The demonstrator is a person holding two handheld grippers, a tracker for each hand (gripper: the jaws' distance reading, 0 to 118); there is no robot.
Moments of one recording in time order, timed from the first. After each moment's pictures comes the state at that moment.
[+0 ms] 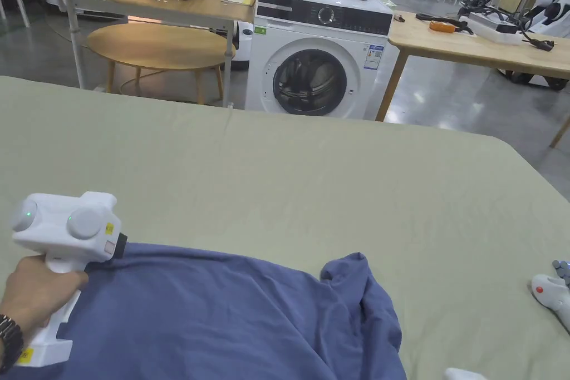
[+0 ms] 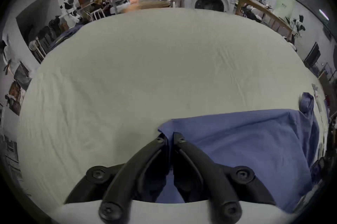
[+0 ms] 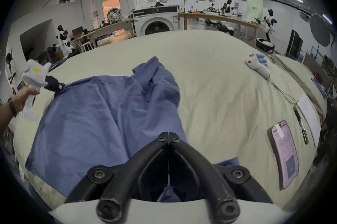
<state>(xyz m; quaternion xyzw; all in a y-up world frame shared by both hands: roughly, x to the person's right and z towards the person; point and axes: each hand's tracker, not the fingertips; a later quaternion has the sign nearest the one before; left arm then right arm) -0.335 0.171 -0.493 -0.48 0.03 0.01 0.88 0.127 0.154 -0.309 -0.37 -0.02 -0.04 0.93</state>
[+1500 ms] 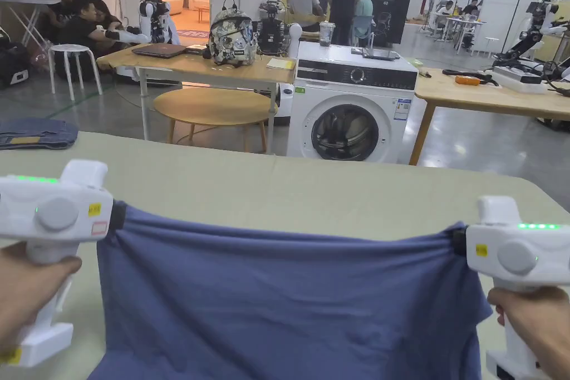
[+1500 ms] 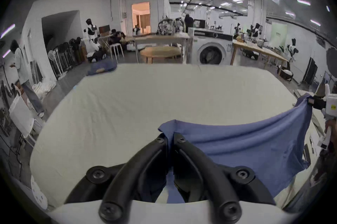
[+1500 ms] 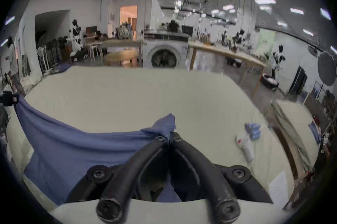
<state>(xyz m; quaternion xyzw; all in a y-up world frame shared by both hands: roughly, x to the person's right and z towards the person) -0.392 0.341 -0.326 -0.30 0.06 0.02 0.95 0.161 0.314 -0.432 -0.26 0.03 0.06 0.96</state>
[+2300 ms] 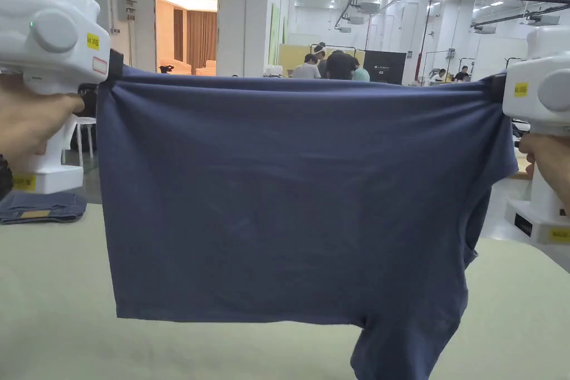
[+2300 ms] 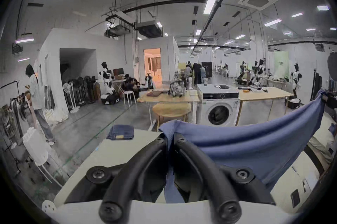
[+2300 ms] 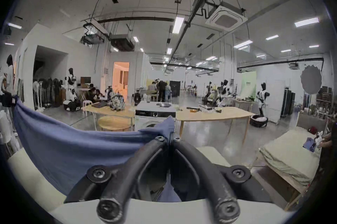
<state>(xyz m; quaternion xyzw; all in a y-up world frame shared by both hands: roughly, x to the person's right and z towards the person) -0.406 0.611 -0.356 -0.11 0.11 0.00 0.99 0.130 0.601 -0.427 -0.02 -0.02 0.03 1.00</state>
